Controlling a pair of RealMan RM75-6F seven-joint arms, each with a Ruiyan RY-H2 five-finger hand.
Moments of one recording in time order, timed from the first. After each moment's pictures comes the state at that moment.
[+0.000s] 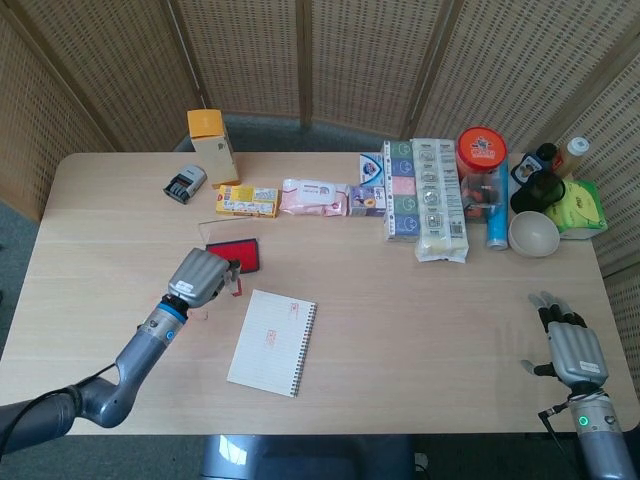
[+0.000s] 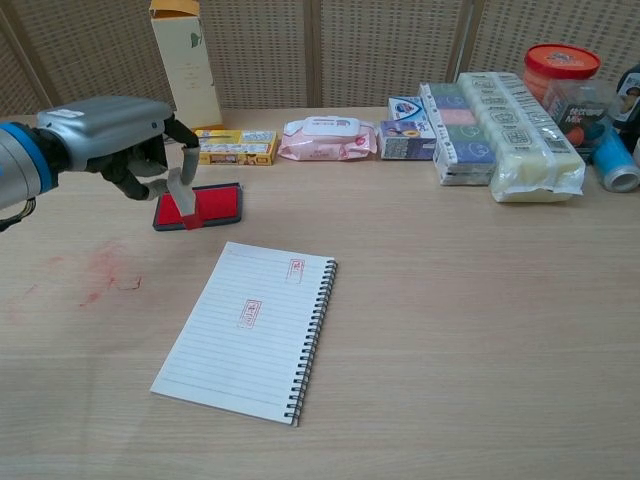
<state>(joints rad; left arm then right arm) -0.72 -1.53 -0.12 -1.40 1.29 0.97 0.28 0.20 -1.16 0.08 -1.63 -1.18 1.19 -0.18</state>
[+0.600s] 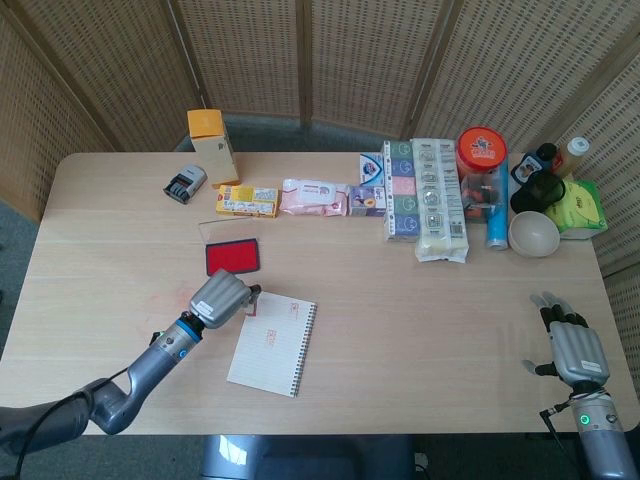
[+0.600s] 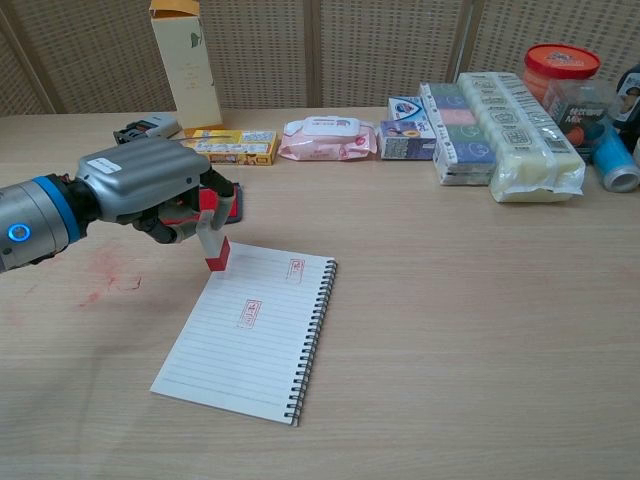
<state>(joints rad) -0.73 -1.65 -0.03 -1.22 1.51 1.02 0.20 0.21 -1.16 0.08 -1.63 -1.16 1.17 -0.17</state>
